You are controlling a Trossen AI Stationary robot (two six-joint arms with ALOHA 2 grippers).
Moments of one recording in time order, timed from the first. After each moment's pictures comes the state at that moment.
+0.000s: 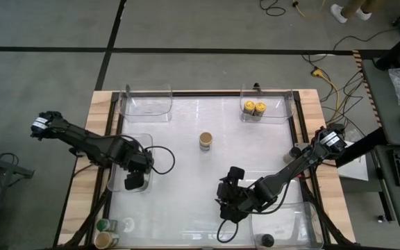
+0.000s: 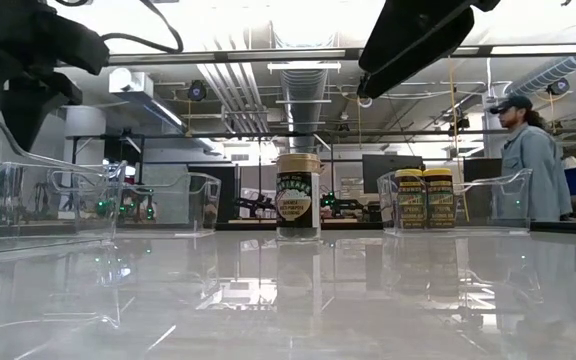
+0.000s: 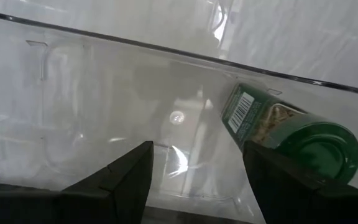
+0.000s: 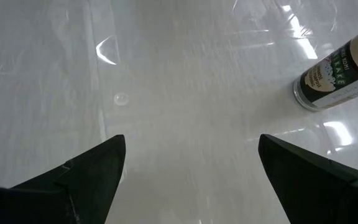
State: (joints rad) left arm -0.33 1.20 0.90 -1.20 -0.01 -0.54; right arm 0.57 1.83 1.39 -0.66 0.57 0.63
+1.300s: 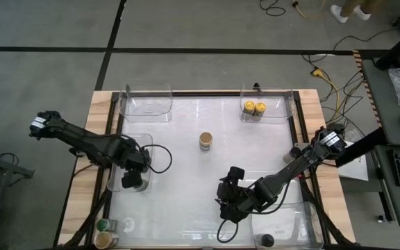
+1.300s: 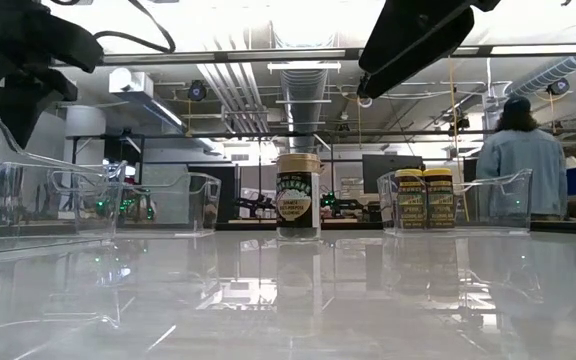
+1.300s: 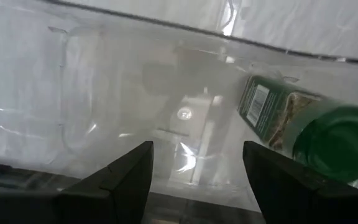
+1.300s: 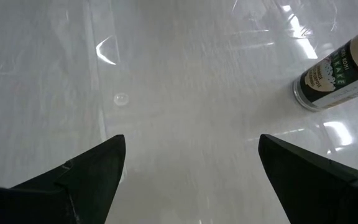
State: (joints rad) left arm -0.33 1.16 0.90 -1.27 -0.04 -0.54; right arm 0.57 1.83 1.39 -0.66 0.57 0.63
